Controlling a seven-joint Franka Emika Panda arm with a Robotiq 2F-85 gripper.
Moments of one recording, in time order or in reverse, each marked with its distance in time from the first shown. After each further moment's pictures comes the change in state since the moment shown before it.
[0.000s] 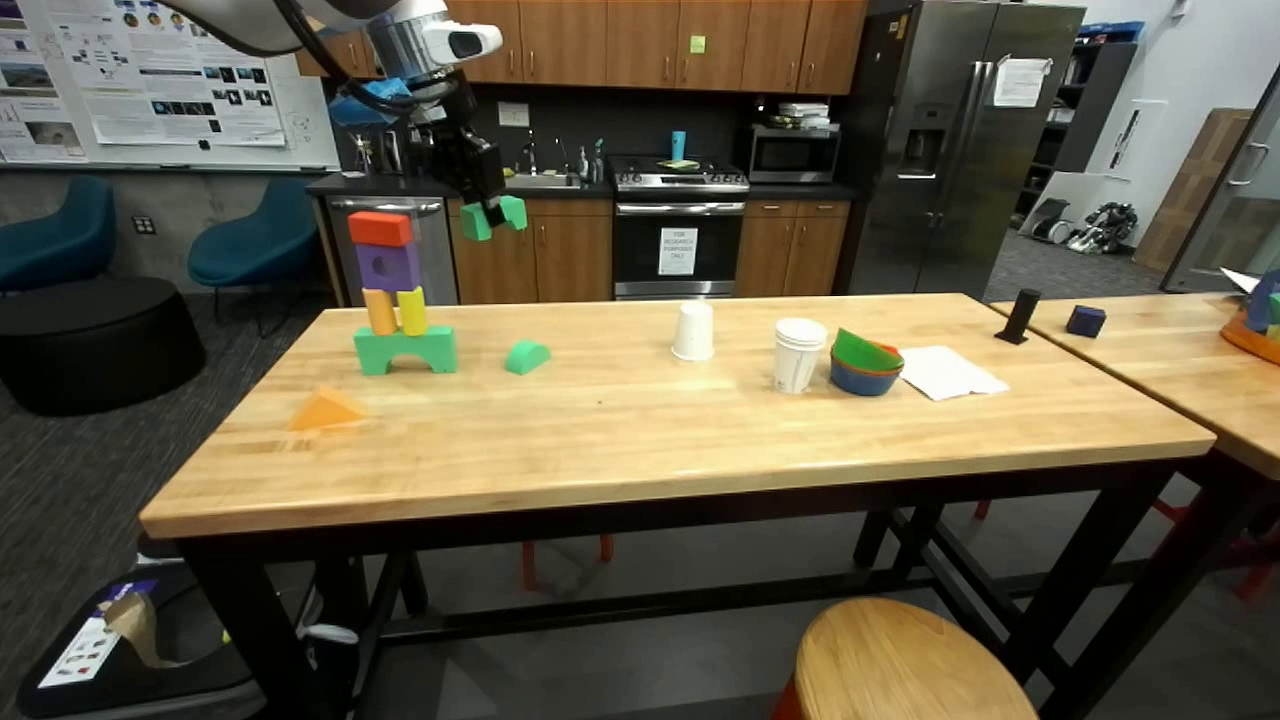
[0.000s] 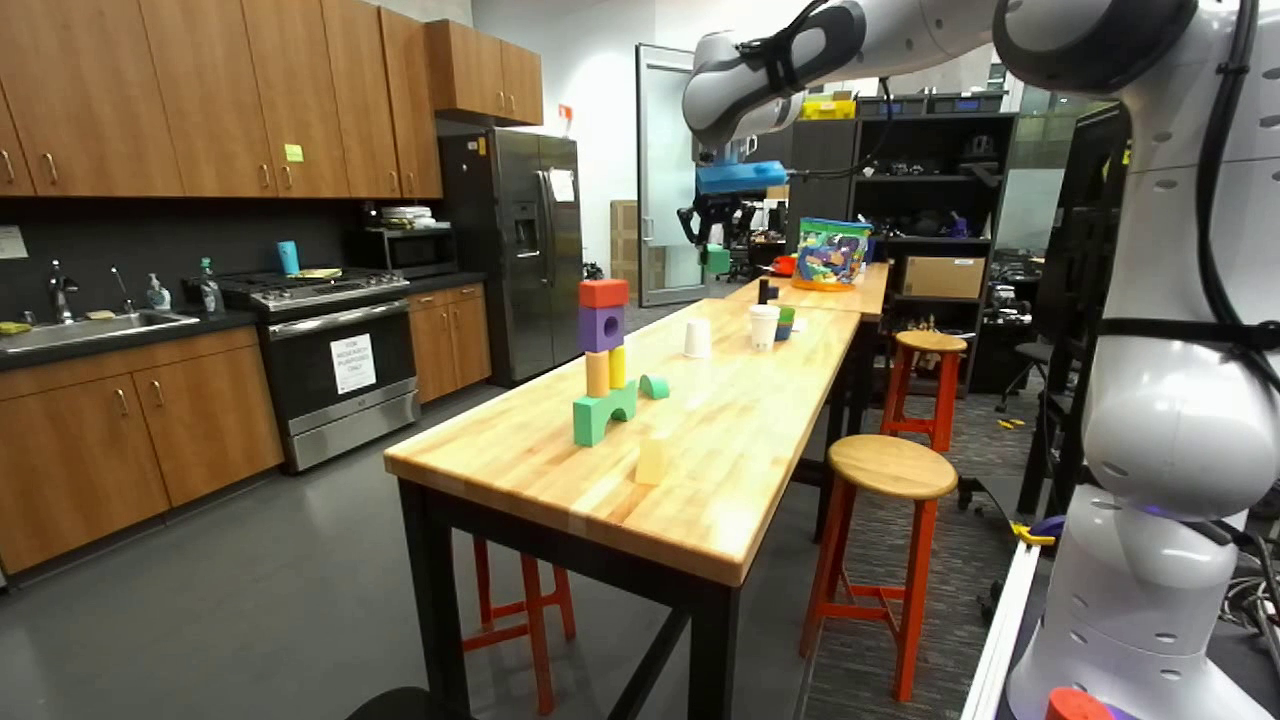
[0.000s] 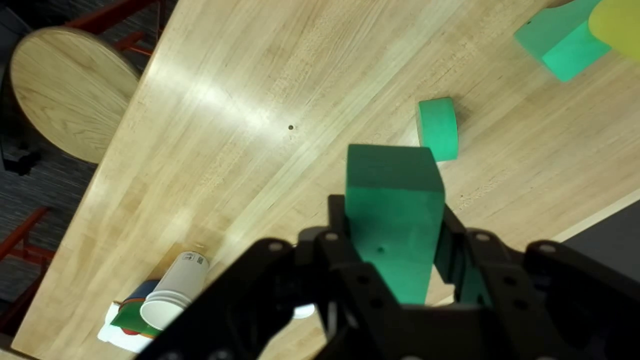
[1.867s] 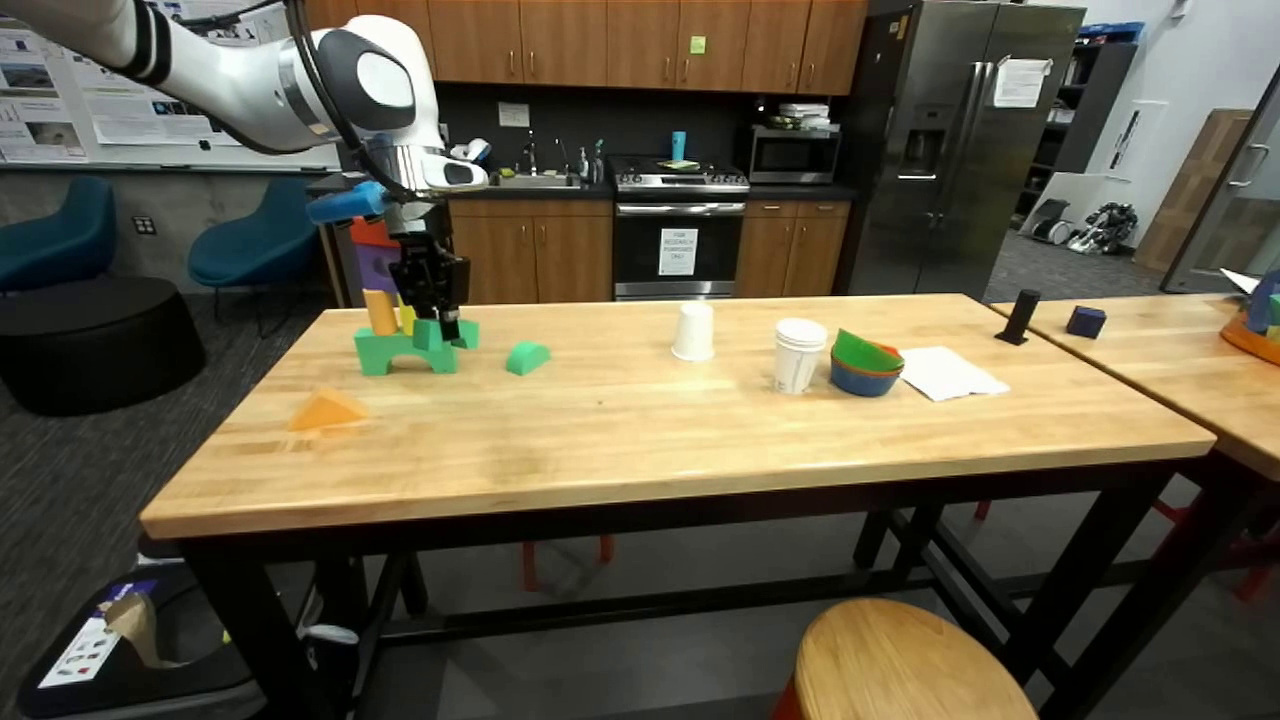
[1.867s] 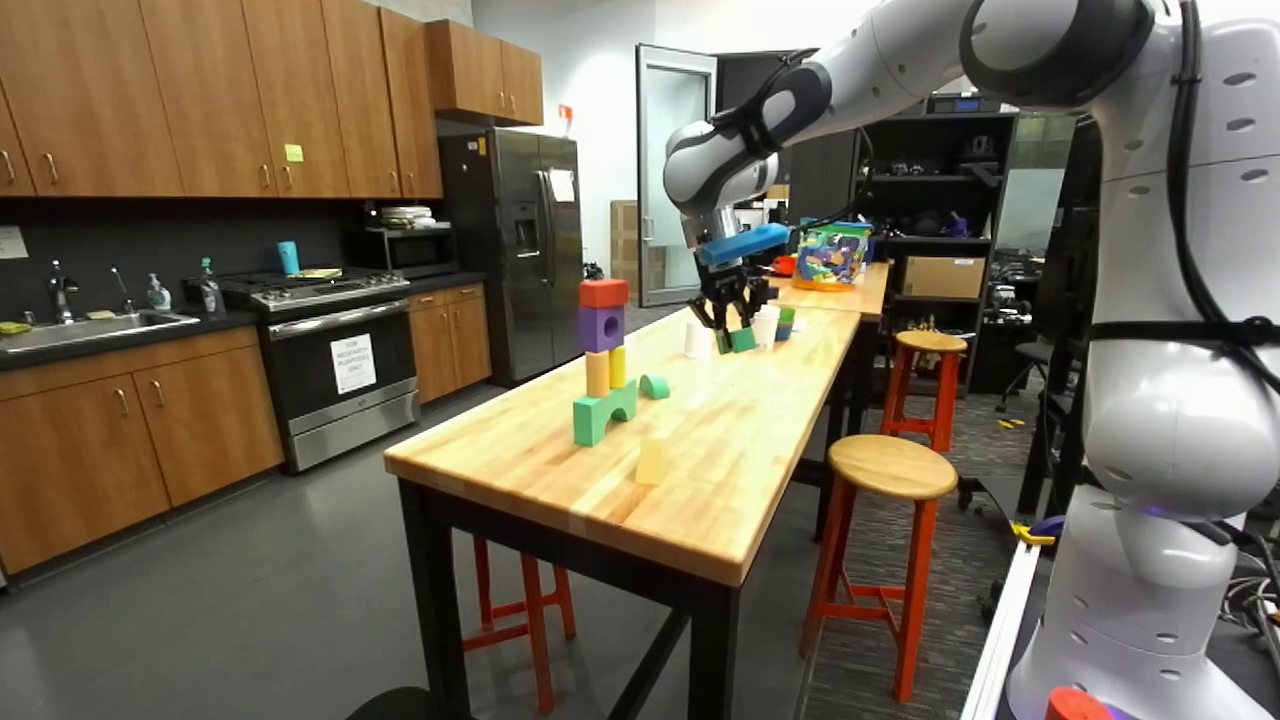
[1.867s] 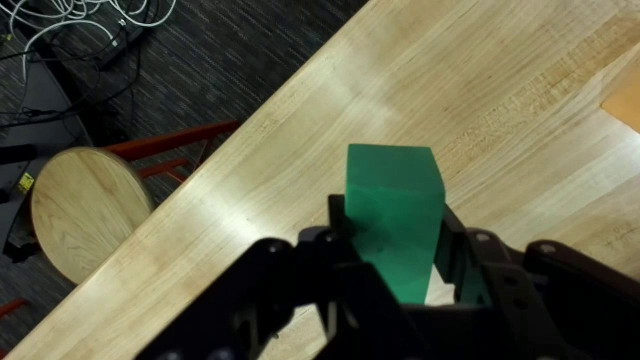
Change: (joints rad) arm 0.013 0.076 0.036 -0.138 0.008 -0.199 -0.123
